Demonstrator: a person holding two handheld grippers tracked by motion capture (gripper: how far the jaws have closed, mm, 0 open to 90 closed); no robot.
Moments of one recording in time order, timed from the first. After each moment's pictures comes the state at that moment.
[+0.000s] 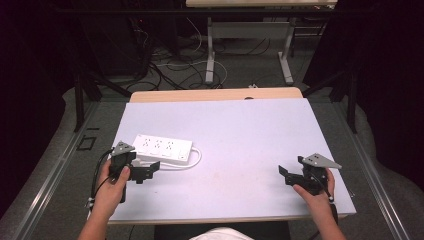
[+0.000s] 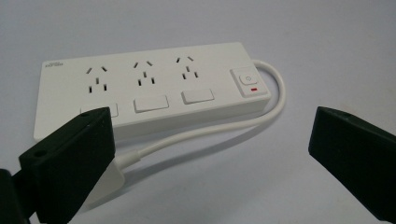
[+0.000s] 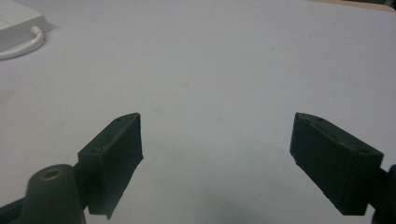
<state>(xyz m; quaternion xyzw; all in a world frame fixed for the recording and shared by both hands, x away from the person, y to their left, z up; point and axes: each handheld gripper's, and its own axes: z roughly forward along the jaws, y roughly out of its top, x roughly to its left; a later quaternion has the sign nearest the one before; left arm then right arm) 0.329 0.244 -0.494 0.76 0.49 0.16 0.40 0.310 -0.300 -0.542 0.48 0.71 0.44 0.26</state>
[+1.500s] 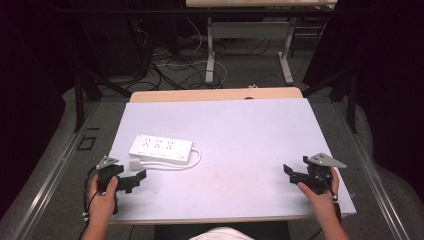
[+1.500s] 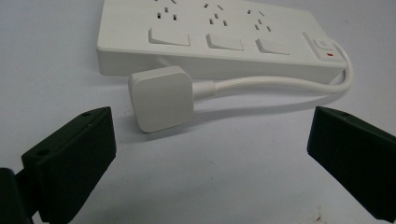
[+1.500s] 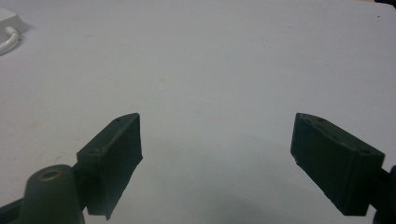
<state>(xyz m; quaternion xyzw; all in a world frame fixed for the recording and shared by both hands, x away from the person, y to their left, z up) 0.320 0.291 -0.548 0.70 0.56 0.15 0.41 0.315 -0.314 -0.547 0.50 0.70 0.44 0.27</state>
